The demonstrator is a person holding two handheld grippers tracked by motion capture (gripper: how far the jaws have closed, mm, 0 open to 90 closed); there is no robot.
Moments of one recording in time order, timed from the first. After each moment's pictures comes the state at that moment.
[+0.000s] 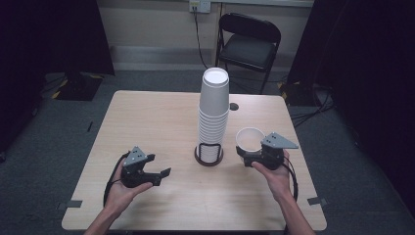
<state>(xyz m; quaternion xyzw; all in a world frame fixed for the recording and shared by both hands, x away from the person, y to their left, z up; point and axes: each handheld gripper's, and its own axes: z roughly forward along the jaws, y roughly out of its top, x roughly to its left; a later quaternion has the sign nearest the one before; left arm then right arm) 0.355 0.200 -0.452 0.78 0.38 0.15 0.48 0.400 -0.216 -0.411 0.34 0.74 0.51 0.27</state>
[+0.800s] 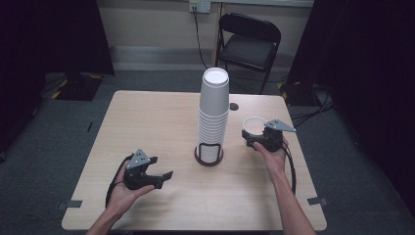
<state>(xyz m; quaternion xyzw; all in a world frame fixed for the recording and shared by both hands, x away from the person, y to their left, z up) 0.354 0.198 -0.460 0.78 0.36 0.15 0.48 0.472 -0.236 -0.441 0.44 0.70 0.49 0.27</state>
